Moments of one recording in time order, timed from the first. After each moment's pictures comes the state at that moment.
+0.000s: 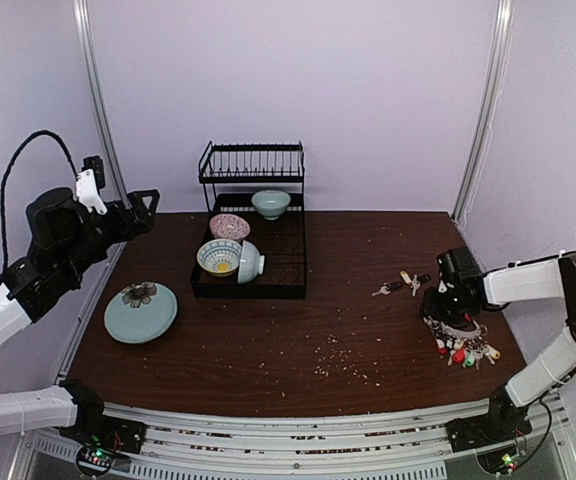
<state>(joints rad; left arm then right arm) -0.51 0.83 0.84 -0.07 -0.27 -0.36 0.25 1.49 0.63 -0.19 0.10 0.54</state>
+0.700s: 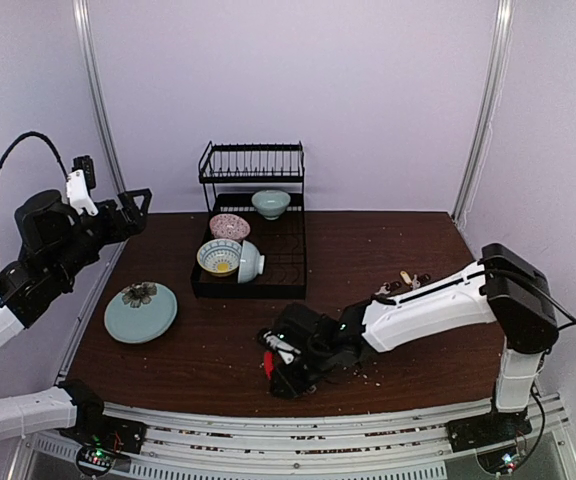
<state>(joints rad) -0.51 0.77 0.84 -0.10 -0.28 -0.34 1.18 1.92 1.17 -0.31 -0.14 0.51</state>
